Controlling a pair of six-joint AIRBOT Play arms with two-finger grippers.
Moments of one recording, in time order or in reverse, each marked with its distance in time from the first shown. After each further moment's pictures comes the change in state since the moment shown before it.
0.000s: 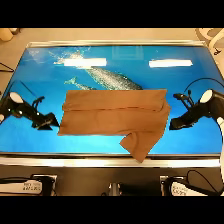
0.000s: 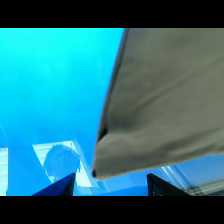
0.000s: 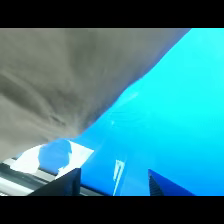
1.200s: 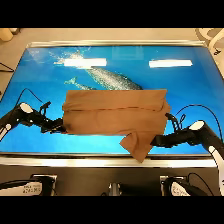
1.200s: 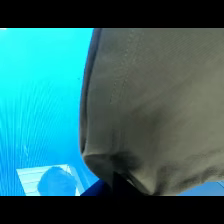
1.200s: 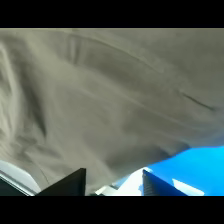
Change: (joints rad) left arm -0.096 0.064 -0.166 -0.056 0.235 -0.027; right arm -0.008 0.174 -0.522 0.397 -0.249 -0.018
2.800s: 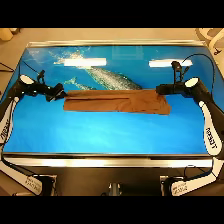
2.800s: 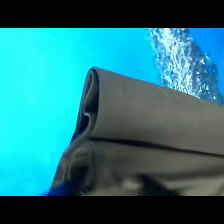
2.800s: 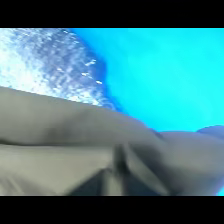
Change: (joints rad) left arm -0.010 -0.420 0.698 -0.170 0.091 -0.128; right arm 0.127 -0.516 0.864 0.067 -0.395 -0.040
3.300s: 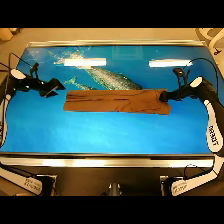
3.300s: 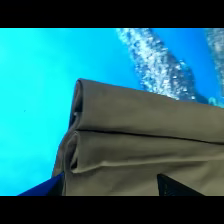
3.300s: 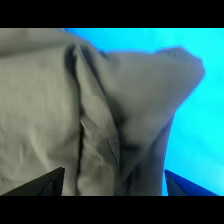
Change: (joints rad) left arm 0.019 0.103 0.046 0.045 -0.063 0.031; right arm -0.072 -0.031 0.052 -0.240 0.234 0.075
